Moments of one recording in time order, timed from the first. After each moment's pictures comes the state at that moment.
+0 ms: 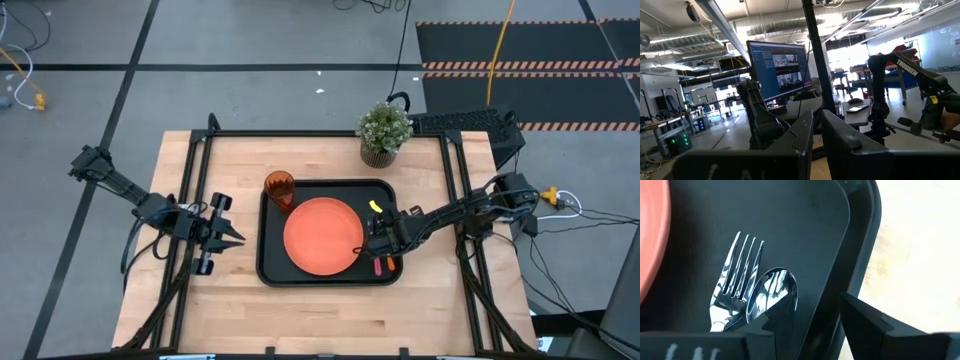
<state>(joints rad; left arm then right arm) -0.56 0.70 0.43 0.59 -0.23 0.31 0.25 1.66 0.88 -0.91 0.56 1.37</state>
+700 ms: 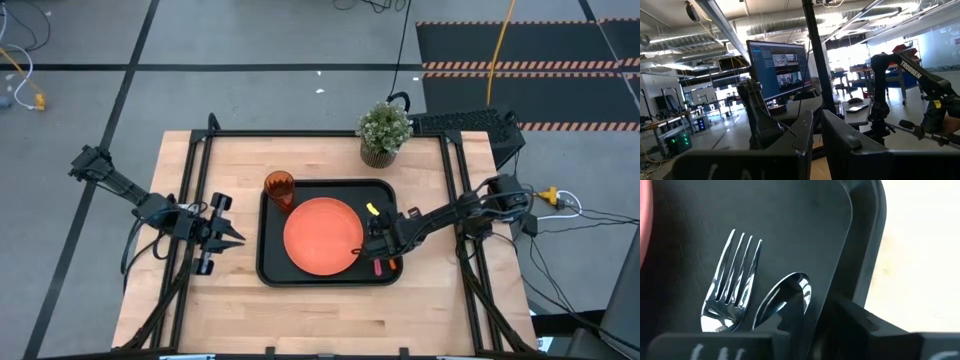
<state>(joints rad) -0.56 0.70 0.43 0.59 -0.23 0.31 0.25 1.73 0.88 -0.88 0.58 1.40</state>
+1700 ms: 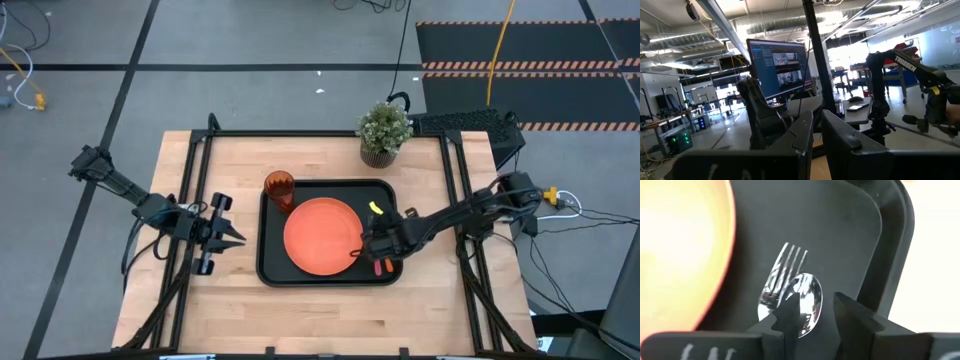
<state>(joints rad) -0.56 0.70 0.43 0.58 -0.23 0.31 0.28 1.62 0.88 -0.80 0.58 1.35</state>
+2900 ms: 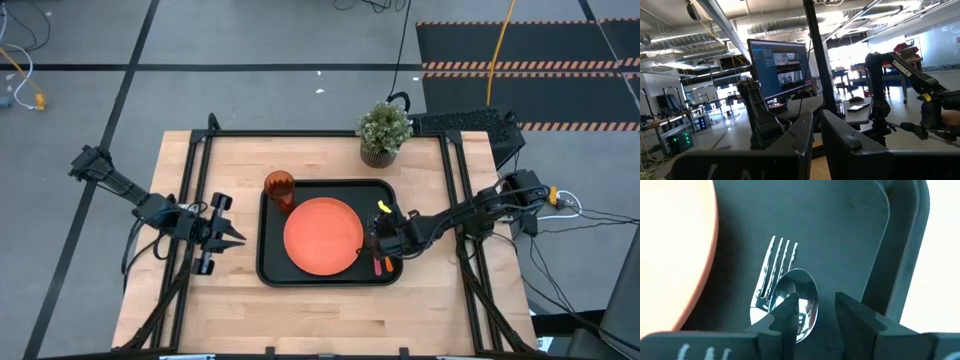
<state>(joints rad) -0.56 0.70 0.43 0.58 -0.24 0.31 0.27 1.57 0.72 -0.58 0.58 1.38</state>
